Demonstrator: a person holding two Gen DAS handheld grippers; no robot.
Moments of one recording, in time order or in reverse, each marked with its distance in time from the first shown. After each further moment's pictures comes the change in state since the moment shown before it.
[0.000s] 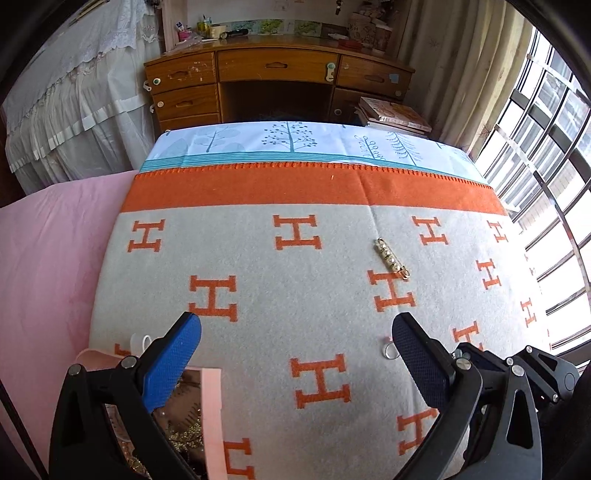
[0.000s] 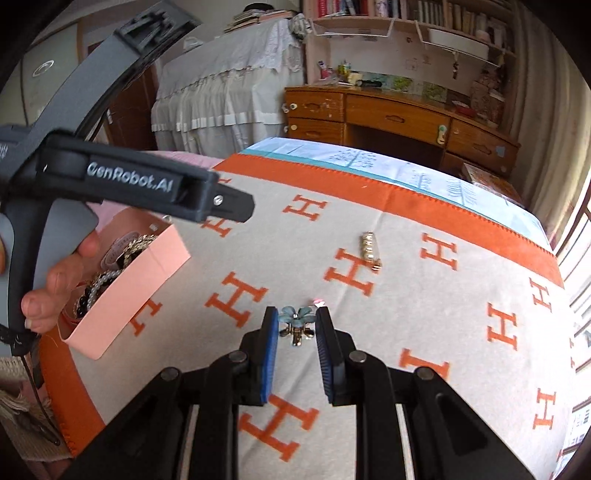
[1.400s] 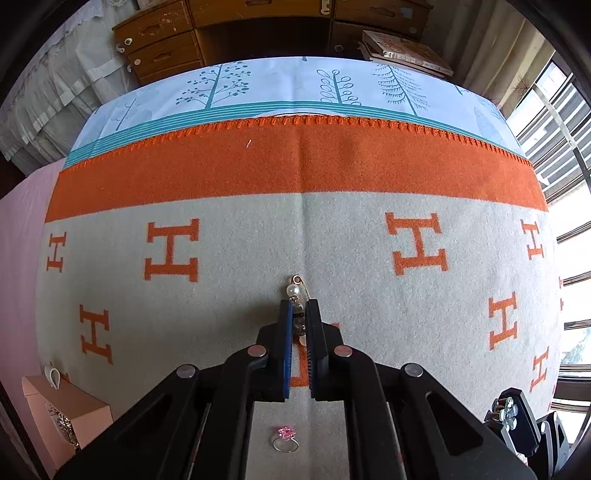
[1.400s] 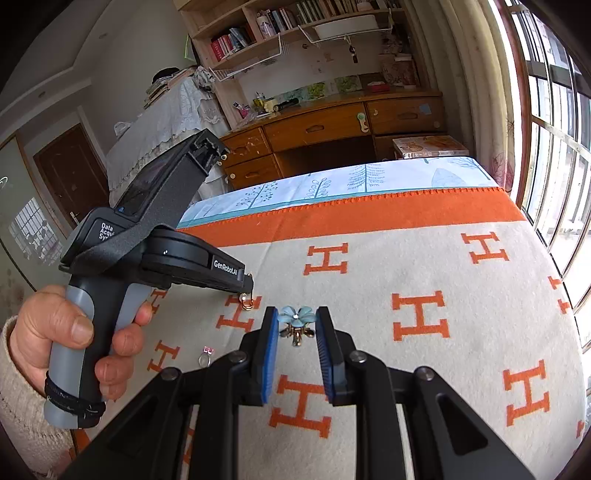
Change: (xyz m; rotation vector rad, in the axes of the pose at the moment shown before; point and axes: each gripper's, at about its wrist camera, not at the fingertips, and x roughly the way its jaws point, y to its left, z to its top) left arm 0.115 -0.103 0.060 -0.033 0.270 0.080; right arm 0.002 -0.117 -0.005 0.347 -0.128 0.010
